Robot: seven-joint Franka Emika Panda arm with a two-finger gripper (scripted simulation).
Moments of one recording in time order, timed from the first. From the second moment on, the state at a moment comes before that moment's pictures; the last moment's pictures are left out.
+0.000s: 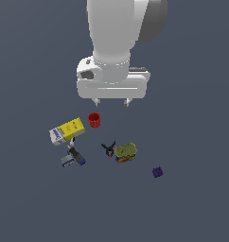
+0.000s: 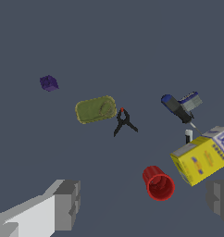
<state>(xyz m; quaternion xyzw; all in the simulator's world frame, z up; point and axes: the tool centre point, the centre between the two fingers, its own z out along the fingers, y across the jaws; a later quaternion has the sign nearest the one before) -0.006 -0.008 0.314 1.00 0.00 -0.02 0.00</state>
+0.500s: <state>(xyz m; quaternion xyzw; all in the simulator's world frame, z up) -0.014 -0.002 0.299 1.00 0.01 -0.04 0.00</state>
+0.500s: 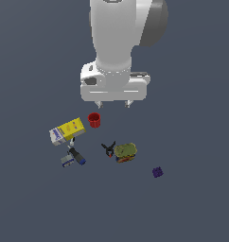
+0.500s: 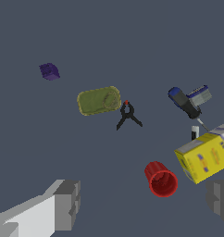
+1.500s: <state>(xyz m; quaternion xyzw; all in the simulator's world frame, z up) 0.028 0.028 0.267 1.00 0.04 -0.04 0.01</state>
